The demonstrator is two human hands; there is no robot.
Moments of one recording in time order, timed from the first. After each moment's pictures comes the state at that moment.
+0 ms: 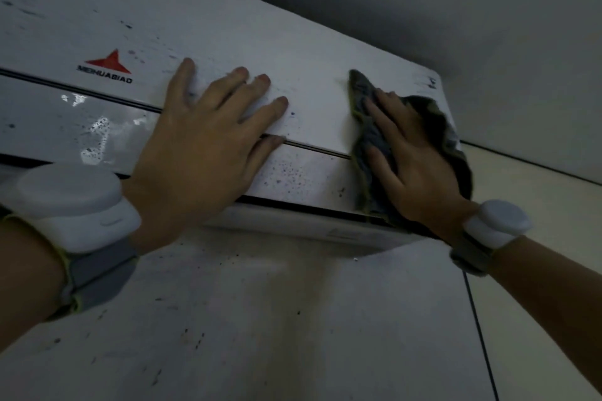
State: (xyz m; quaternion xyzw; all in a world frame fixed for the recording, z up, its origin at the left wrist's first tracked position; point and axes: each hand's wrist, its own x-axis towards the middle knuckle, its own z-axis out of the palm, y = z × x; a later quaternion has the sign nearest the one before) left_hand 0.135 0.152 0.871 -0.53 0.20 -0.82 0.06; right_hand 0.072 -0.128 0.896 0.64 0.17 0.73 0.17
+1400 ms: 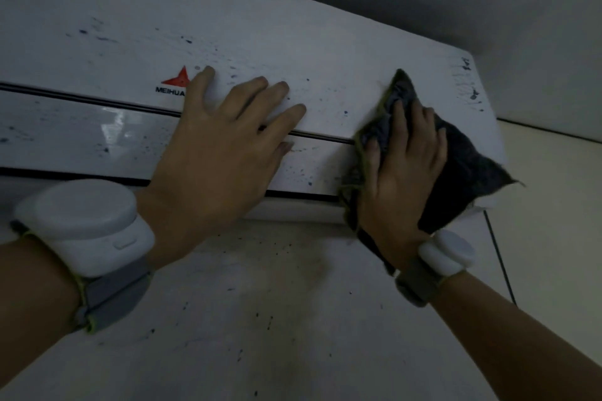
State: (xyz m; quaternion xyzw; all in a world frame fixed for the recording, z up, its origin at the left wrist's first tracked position) left_hand 0.146 0.206 0.867 -0.49 0.22 -0.83 0.12; right_hand 0.129 -0.020 0.859 0.48 0.01 0.88 -0.01
